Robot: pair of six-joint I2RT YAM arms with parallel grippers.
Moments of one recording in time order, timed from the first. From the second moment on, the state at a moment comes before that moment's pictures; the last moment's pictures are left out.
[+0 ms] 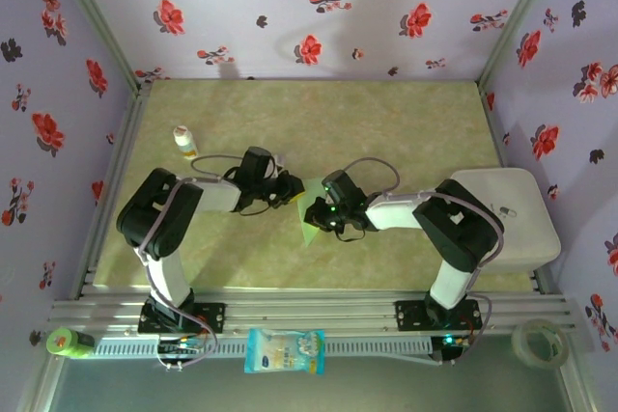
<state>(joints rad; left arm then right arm) -0.56 1.83 0.82 0.25 0.54 -1.03 0.78 1.74 0.75 0.09 -0.35 1.06</state>
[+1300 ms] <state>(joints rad) -0.56 1.87 0.82 0.24 0.54 -0.98 0.56 1.65 0.70 0.05 -0.37 1.05</state>
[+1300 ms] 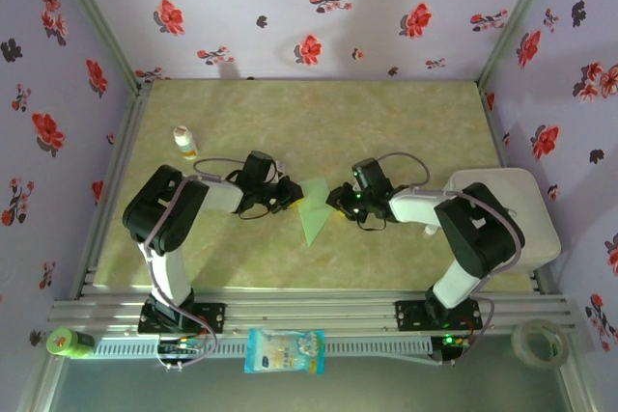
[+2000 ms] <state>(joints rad) -0.56 1.87 0.82 0.24 0.53 -0.98 0.56 1.66 0.73 -0.02 -0.36 1.07</state>
